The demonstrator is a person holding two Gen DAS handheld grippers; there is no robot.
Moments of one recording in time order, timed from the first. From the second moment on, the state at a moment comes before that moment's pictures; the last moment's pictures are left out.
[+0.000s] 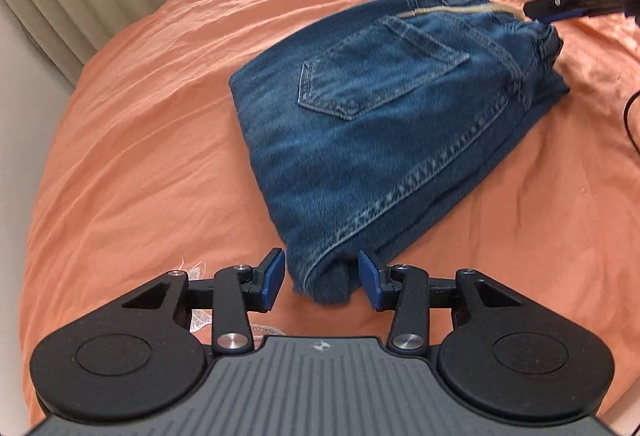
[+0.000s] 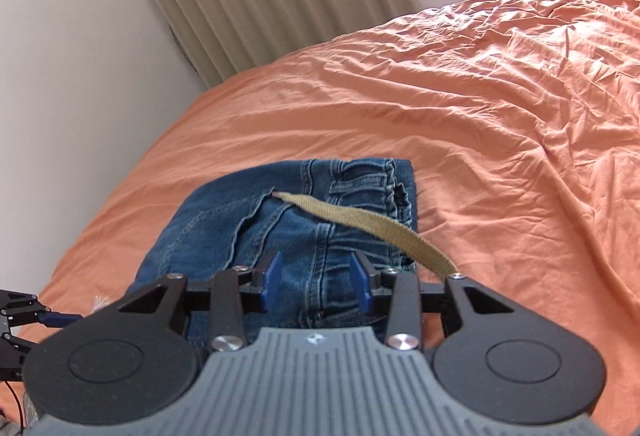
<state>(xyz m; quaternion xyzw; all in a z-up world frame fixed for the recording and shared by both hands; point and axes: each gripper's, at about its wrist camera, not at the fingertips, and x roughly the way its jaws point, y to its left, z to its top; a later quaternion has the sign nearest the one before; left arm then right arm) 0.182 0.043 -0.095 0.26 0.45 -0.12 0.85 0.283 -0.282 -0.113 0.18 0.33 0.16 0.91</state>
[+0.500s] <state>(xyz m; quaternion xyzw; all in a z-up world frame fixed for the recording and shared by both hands) 0.167 0.018 -0.139 0.46 0.36 -0.10 0.80 0.306 -0.299 -0.151 0.21 0.37 0.13 0.90</state>
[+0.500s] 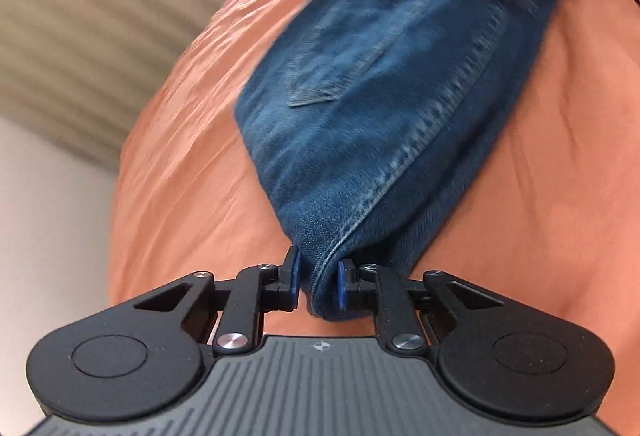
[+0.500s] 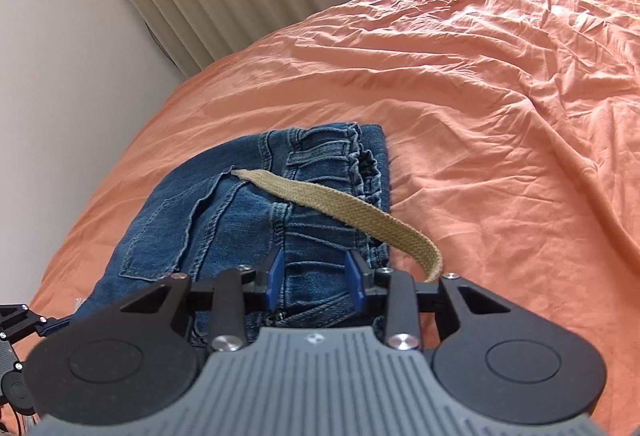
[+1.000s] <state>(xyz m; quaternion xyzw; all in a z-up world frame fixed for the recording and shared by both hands) 0.158 0.029 -0.175 0.51 0.39 -0.13 0.75 0.321 -0.310 -0.178 0.23 0.42 0.12 0.87</state>
